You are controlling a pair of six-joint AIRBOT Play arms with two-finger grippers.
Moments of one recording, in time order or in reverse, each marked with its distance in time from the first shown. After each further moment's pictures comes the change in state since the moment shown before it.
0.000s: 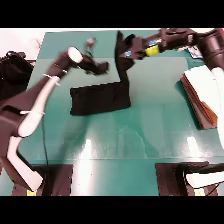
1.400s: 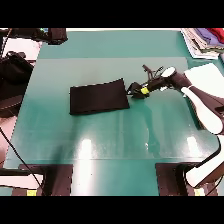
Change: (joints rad) left arm 0.167 0.342 0.044 0.130 -0.160 0.114; right arm -0.136 -0.236 -0.486 0.002 -0.169 -0.034
